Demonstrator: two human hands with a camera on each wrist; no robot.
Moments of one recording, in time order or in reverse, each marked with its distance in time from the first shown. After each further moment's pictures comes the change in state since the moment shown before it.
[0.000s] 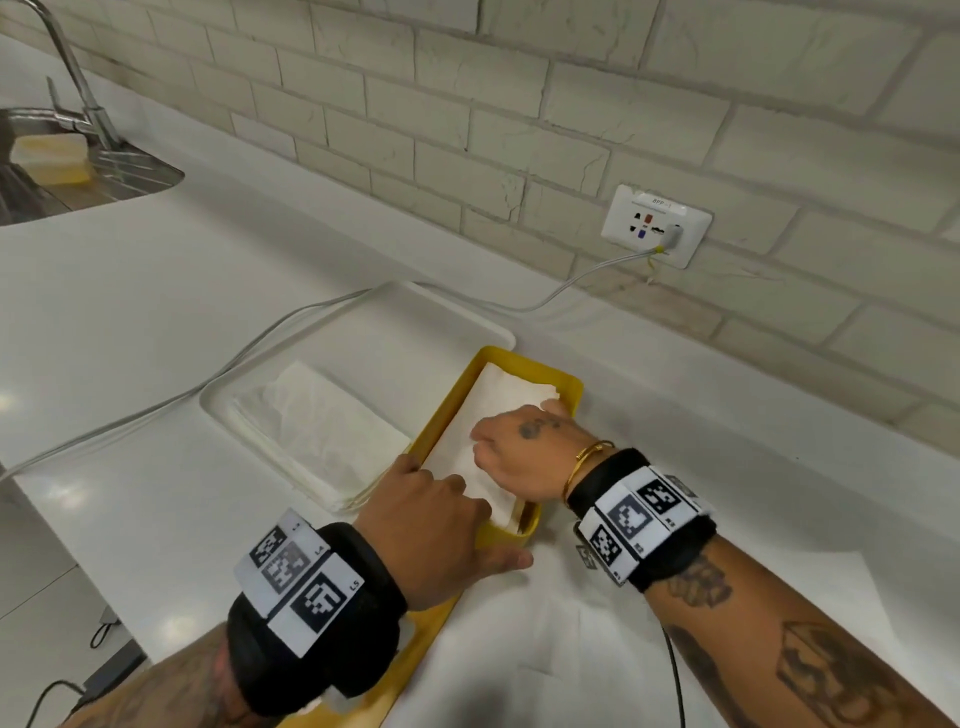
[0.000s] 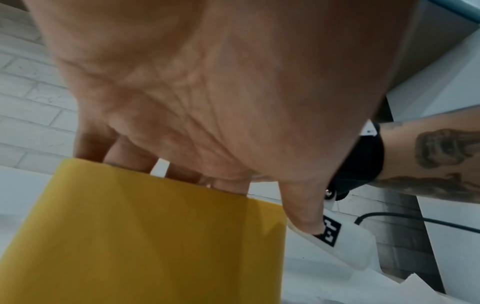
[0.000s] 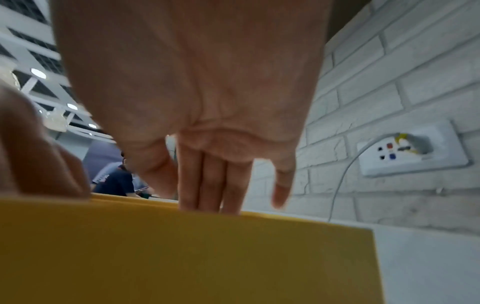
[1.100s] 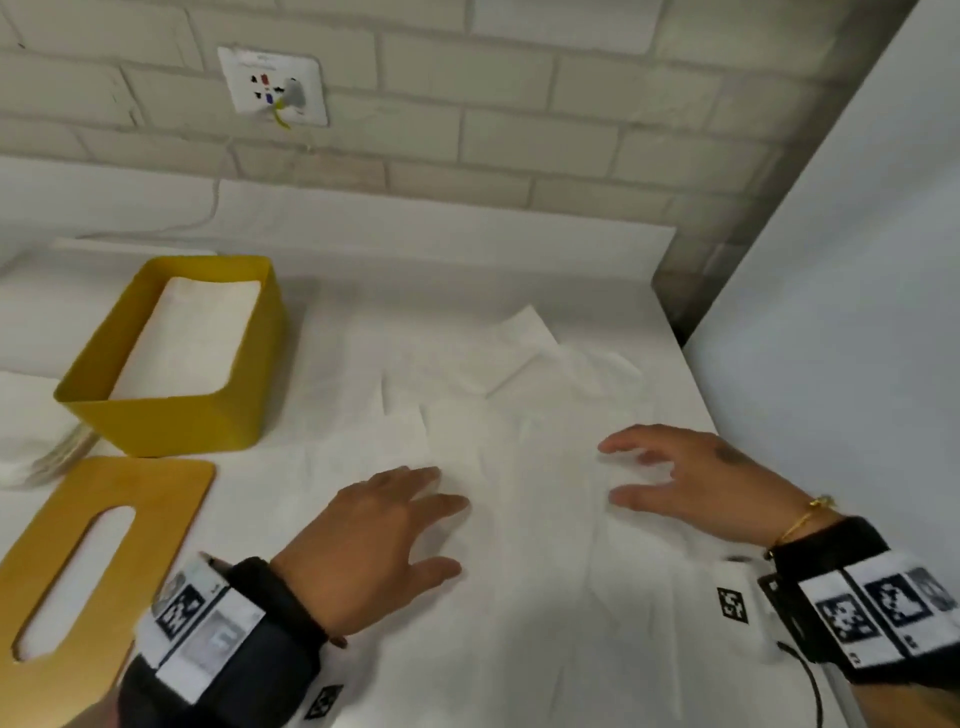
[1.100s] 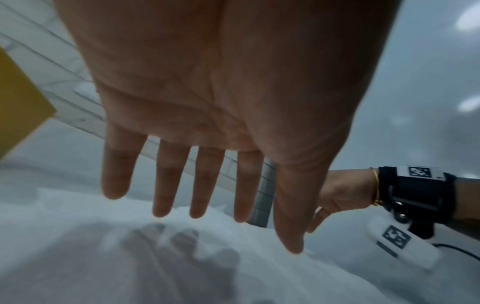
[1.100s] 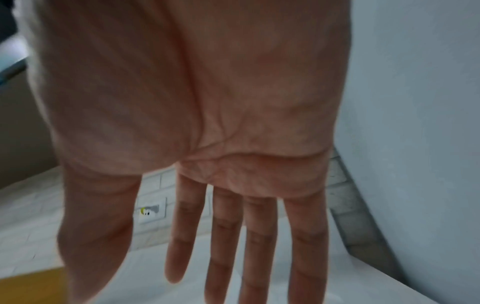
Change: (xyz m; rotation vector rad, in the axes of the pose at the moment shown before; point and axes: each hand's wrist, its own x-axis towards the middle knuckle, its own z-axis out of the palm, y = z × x) left_hand -0.050 0.173 0.056 -0.226 -0.050 0.498; right_hand -0.396 0.104 0.164 0.804 0.217 0.678
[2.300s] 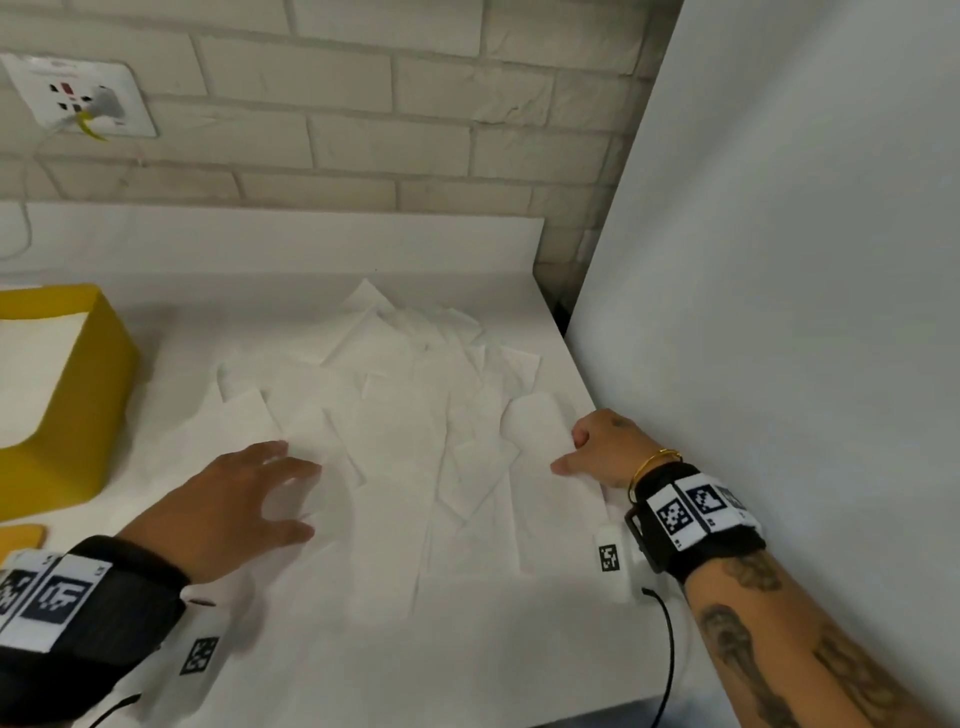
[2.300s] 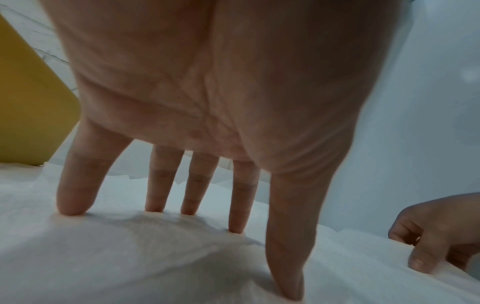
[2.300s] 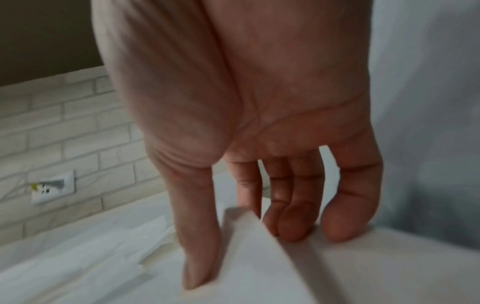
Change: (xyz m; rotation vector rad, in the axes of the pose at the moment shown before) left_hand 0.048 -0.020 -0.015 -0.019 -0.037 -0.207; right_hand 0.023 0.074 -0.003 -0.037 0.128 0.420
